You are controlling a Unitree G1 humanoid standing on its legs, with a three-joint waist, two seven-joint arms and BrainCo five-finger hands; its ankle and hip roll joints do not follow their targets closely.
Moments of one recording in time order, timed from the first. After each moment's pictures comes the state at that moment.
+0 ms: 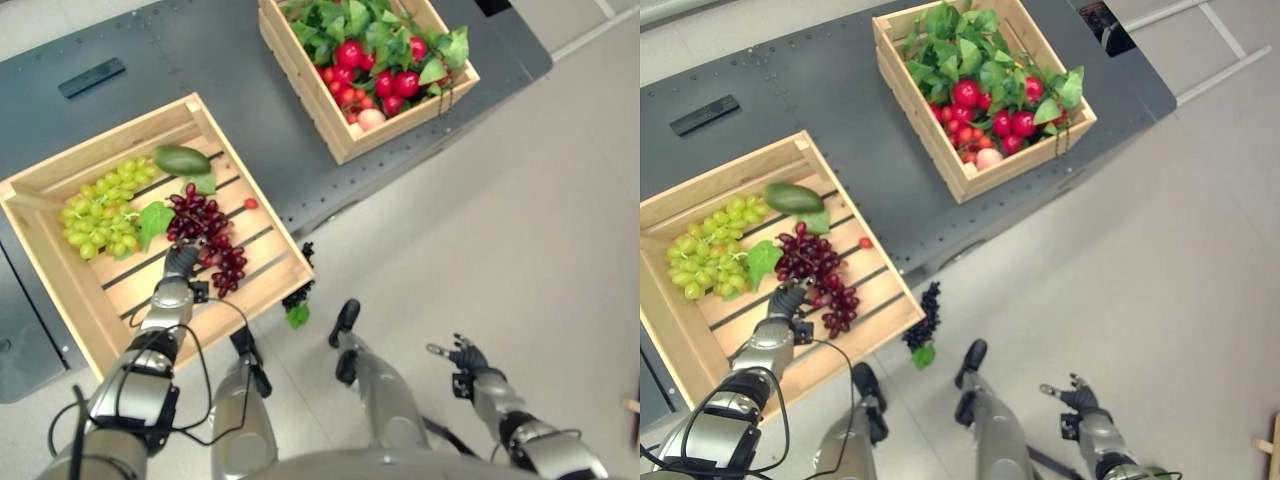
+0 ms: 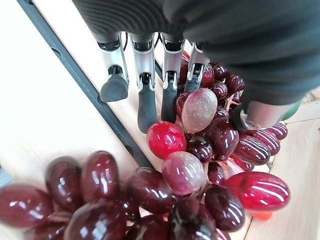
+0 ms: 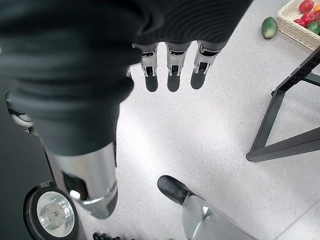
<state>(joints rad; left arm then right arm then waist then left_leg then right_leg) -0.52 0.49 -0.14 1.07 -0.29 -0.10 0.20 -0.23 -0.27 0.13 1.20 0.31 -0.09 -0.08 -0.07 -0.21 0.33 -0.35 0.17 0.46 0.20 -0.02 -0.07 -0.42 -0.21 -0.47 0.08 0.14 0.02</state>
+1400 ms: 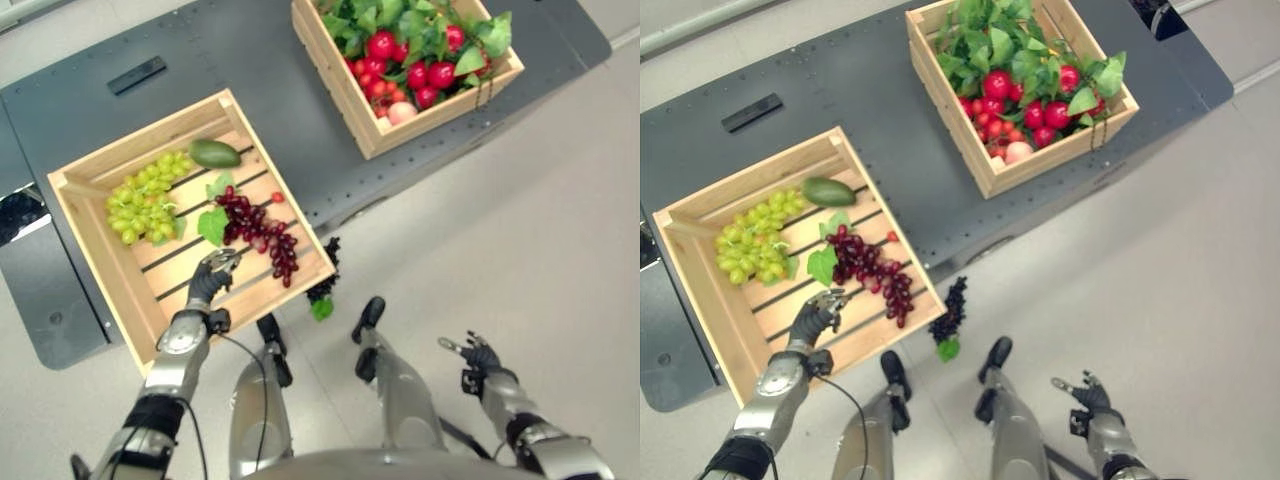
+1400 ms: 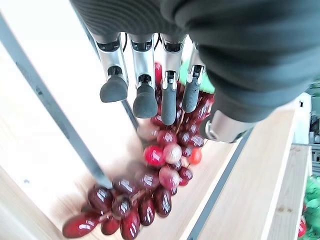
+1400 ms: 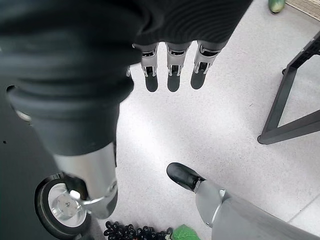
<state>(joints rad) -0.09 0.45 -0.08 0.44 -0.39 -0.15 0.06 -0.22 -0.29 0.05 1.18 0.35 -0.12 -0.08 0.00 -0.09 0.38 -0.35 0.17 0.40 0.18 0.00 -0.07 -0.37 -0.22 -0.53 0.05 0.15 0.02</state>
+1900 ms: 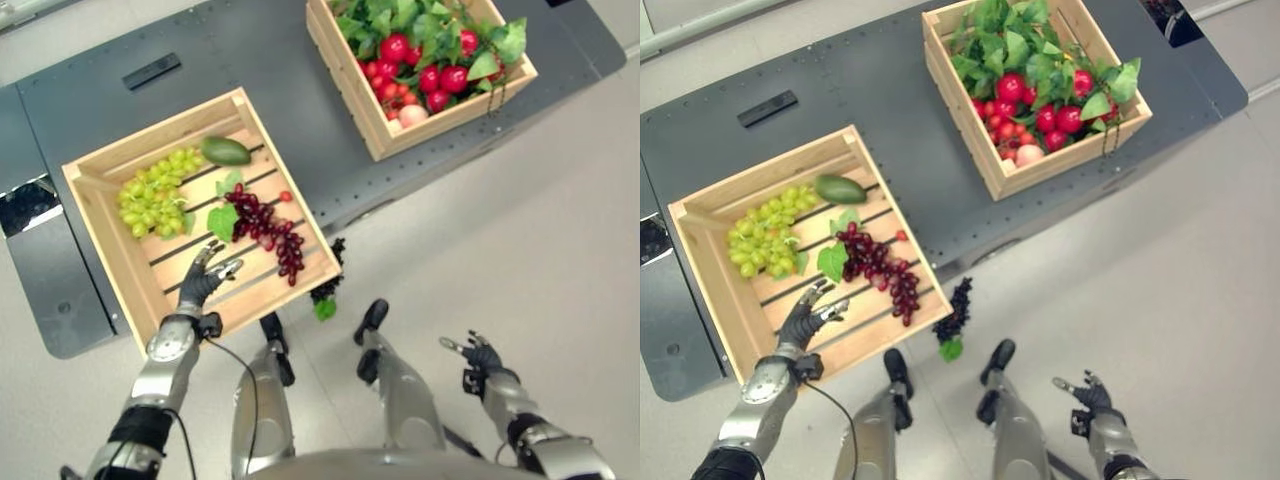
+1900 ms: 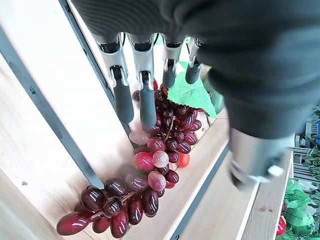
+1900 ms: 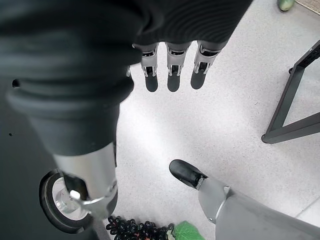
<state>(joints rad) -0.09 0.44 -0.07 0.44 -0.42 -0.16 0.02 -0.22 -0.29 0.04 1.18 0.35 -0.12 -0.08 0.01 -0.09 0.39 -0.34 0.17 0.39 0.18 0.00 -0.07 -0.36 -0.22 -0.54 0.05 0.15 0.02</state>
